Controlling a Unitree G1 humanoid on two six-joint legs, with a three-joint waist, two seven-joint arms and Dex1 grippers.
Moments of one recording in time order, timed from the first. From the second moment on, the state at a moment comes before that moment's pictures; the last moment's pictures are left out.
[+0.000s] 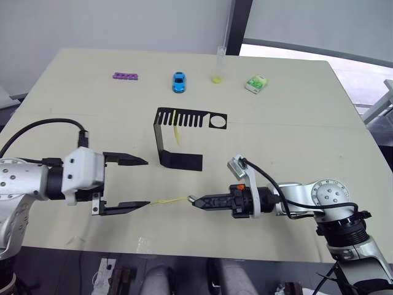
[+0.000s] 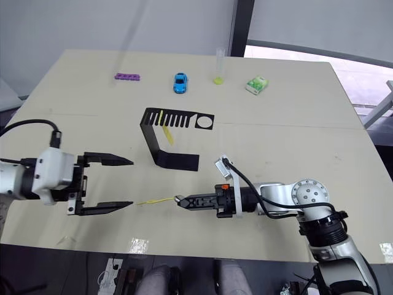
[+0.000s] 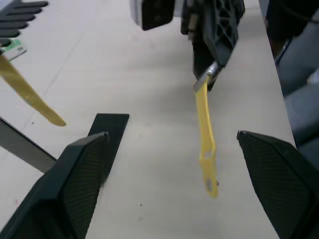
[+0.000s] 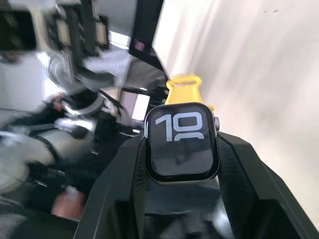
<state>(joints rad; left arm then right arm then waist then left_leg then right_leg) -0.14 0.92 0.40 -0.50 -0.58 0.45 -1.20 -0.51 -0.61 0.18 -0.14 1.75 1.27 0.19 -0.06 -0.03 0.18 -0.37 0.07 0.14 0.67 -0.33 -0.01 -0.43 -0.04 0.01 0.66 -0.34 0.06</state>
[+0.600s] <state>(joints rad) 0.10 0.96 0.57 -0.43 -0.68 0.47 -1.30 -0.66 -0.48 0.59 -0.07 0.41 0.39 1.01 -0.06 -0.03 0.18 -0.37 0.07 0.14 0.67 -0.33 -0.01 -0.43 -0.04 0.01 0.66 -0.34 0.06</state>
